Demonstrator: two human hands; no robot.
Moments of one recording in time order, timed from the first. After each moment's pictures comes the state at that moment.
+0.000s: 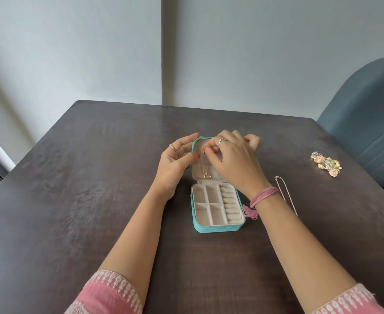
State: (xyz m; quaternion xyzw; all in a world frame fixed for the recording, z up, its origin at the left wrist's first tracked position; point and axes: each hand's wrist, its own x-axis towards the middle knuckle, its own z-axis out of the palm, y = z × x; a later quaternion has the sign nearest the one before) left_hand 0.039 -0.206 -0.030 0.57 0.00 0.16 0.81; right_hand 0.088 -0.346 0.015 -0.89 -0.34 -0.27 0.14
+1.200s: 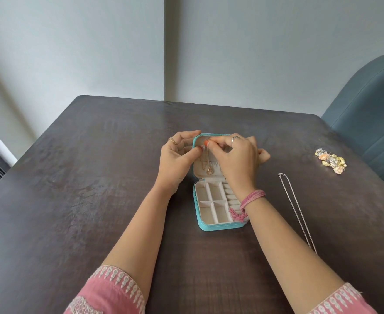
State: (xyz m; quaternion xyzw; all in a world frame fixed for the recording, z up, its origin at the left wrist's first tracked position) left_hand 0.043 -0.209 -0.028 0.62 0.01 0.25 0.74; right_hand 0.080 -0.330 0.001 -0.88 -0.16 -0.25 0.36
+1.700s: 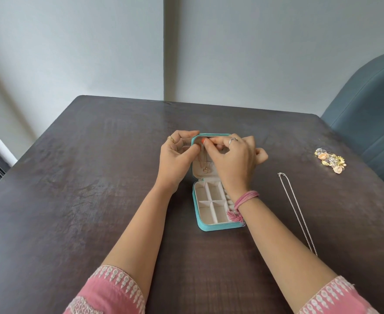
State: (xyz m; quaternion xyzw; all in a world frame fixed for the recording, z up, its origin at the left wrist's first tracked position) left_hand 0.043 -0.210 -0.026 0.62 0.02 0.26 0.74; right_hand 0.075 -0.323 -0.006 -0.87 -0.14 -0.31 0.35
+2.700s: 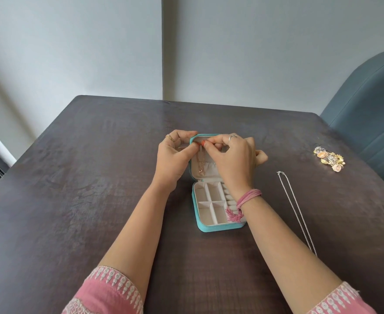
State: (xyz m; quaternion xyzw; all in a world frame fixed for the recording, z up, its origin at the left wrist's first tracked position) left_hand 0.044 -0.208 -0.025 0.64 0.07 0.26 0.73; right_hand 0.073 -0.329 0.001 -0.90 -0.13 -0.24 0.33
